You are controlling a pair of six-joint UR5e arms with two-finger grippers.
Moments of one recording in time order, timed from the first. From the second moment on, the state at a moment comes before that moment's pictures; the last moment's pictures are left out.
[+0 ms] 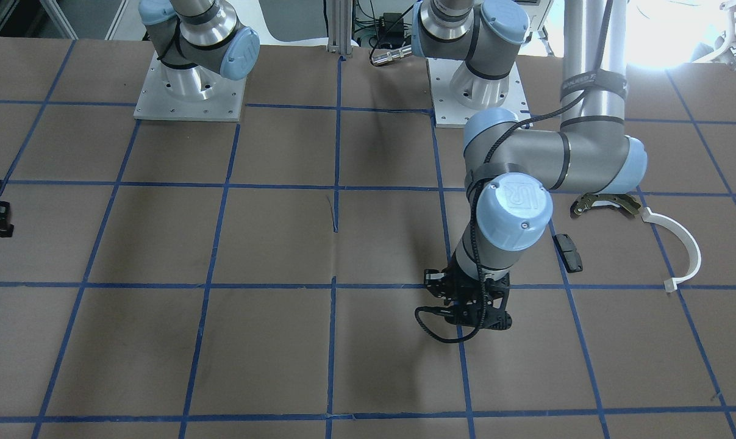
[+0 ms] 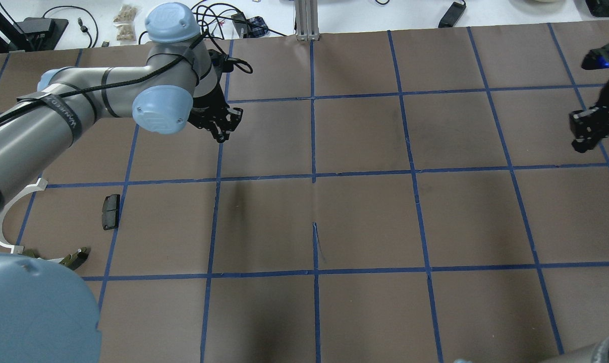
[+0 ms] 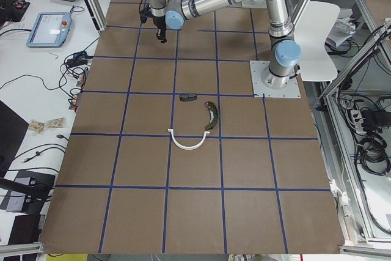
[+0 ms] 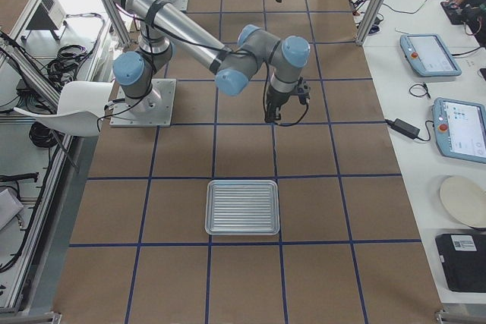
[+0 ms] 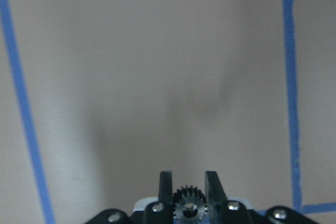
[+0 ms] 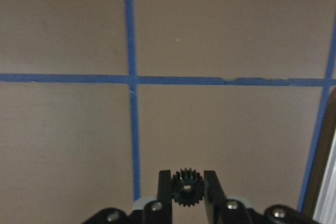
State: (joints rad) left arm -1.59 -1.98 -1.64 -1.10 1.62 0.12; right arm 1.14 -1.33 1.67 -1.80 -1.68 -0.43
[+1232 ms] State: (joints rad) left arm -0.98 -1.93 -1.93 -0.92 1.62 0.76; right arm 1.89 -1.10 1.67 -2.19 -1.45 0.86
